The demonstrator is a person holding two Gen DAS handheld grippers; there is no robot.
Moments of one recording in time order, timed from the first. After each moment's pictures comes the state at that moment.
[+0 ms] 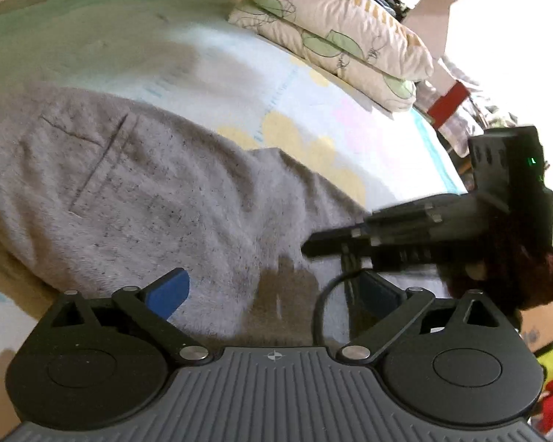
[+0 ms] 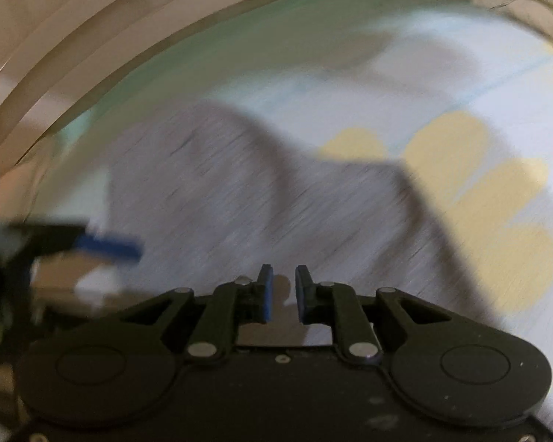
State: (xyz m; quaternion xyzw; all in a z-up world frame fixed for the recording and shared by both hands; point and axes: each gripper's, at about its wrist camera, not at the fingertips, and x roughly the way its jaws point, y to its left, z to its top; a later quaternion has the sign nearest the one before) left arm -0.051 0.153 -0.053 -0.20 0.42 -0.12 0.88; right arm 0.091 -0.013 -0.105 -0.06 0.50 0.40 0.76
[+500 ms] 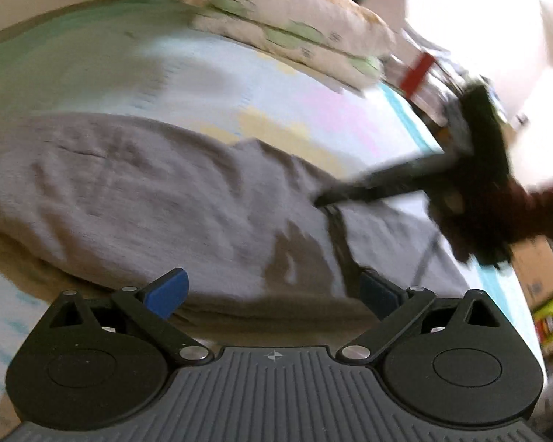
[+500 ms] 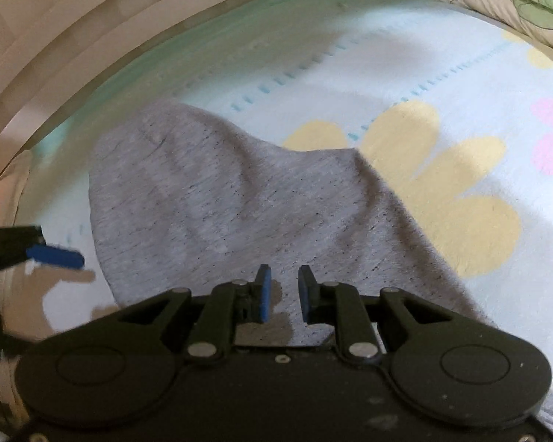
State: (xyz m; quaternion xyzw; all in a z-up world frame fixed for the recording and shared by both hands) left arm -0.075 0.161 -0.043 -0.15 0.41 -0.14 0.89; right arm 0.093 -0.041 -0.097 -0.05 0.50 0.35 0.79
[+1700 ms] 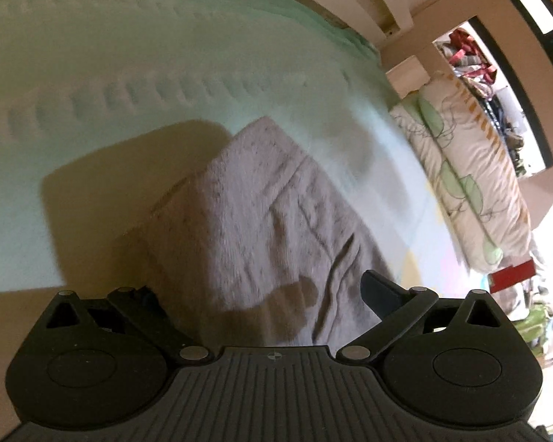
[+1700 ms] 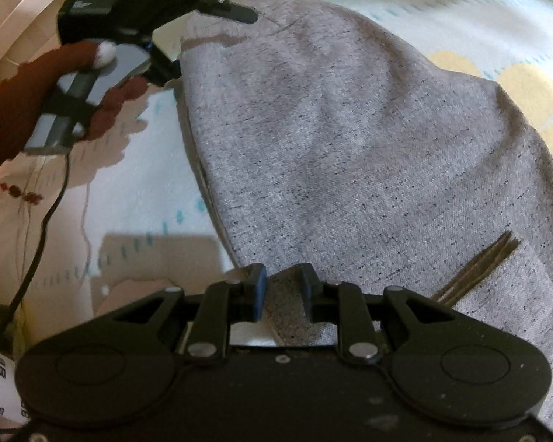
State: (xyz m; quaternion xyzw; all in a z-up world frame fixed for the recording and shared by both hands) left arm -0.007 0.290 -0.113 -0.42 0.36 0.07 0.83; right arm 0.016 0.006 -0.132 -0.13 0.53 0.45 0.71
